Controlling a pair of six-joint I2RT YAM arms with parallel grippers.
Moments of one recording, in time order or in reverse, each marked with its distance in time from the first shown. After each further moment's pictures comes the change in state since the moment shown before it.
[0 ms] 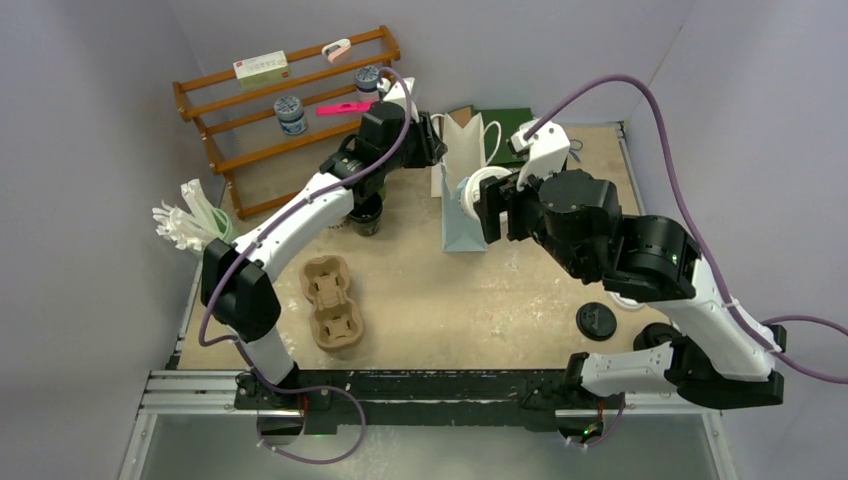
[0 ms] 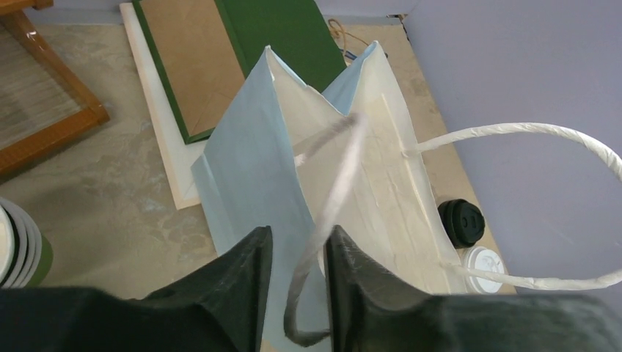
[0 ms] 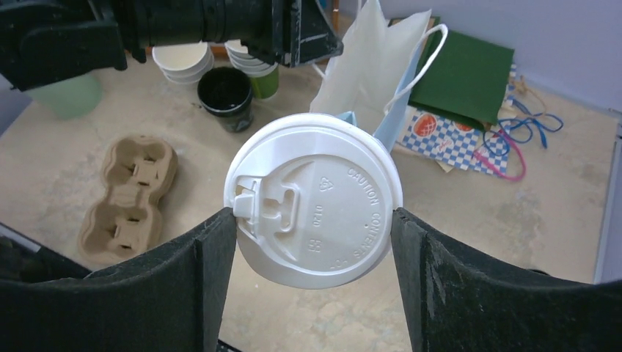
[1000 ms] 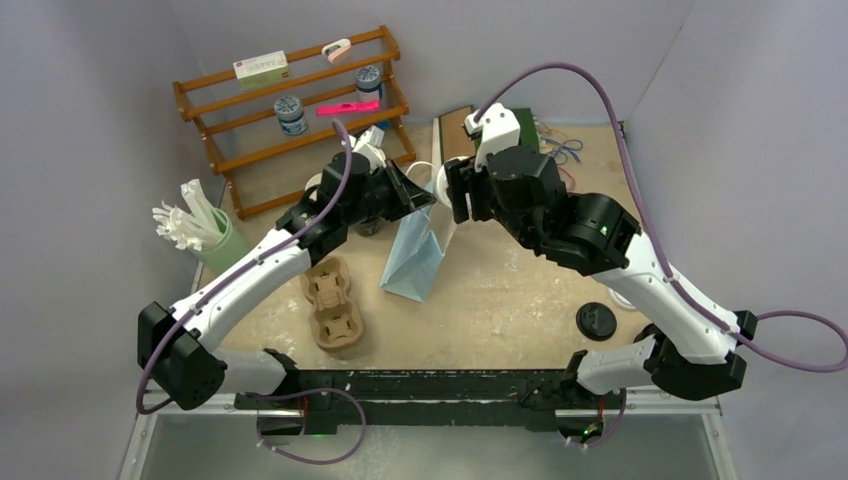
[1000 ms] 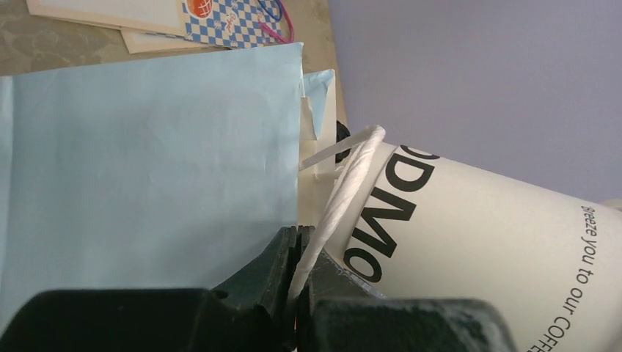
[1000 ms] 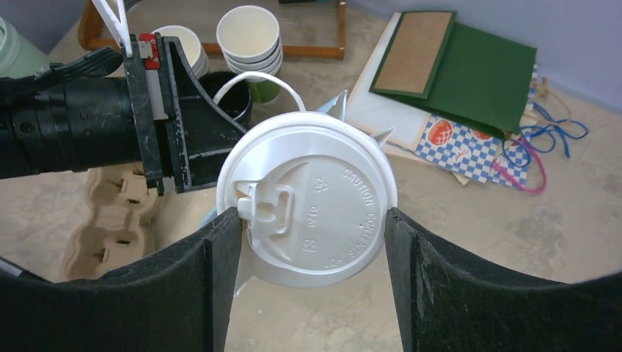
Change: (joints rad) left arm -0.053 -0.406 -0.422 0.022 0.158 -0.452; right arm -0.116 0.154 -0.010 0.160 -0.073 -0.065
